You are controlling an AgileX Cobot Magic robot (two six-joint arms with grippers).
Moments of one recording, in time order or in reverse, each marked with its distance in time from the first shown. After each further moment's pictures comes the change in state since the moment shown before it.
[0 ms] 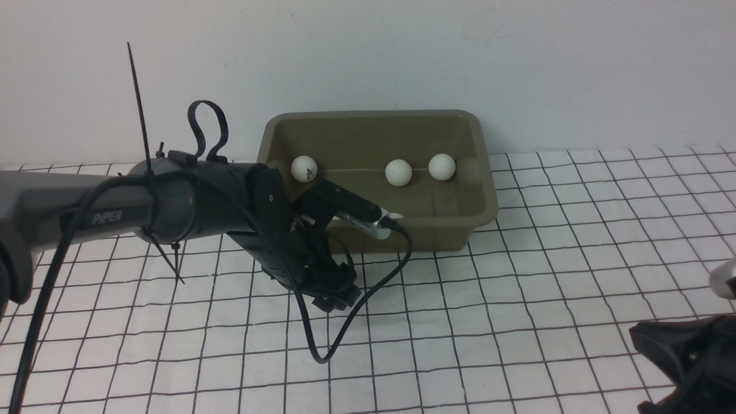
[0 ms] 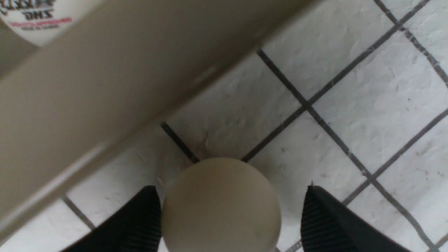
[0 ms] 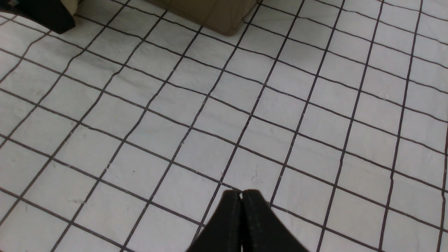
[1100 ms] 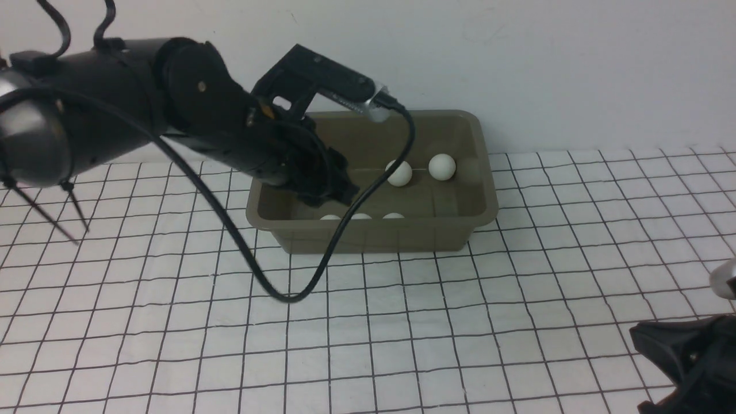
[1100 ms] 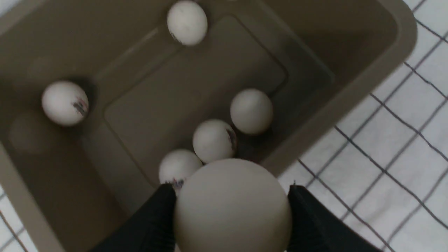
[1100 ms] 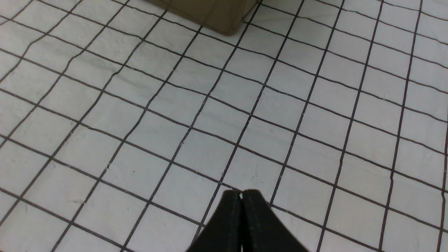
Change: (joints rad) right arm 0.000 0.000 0.000 0.000 0.000 0.000; left arm -0.001 -0.291 -0.134 0.046 0.107 -0.020
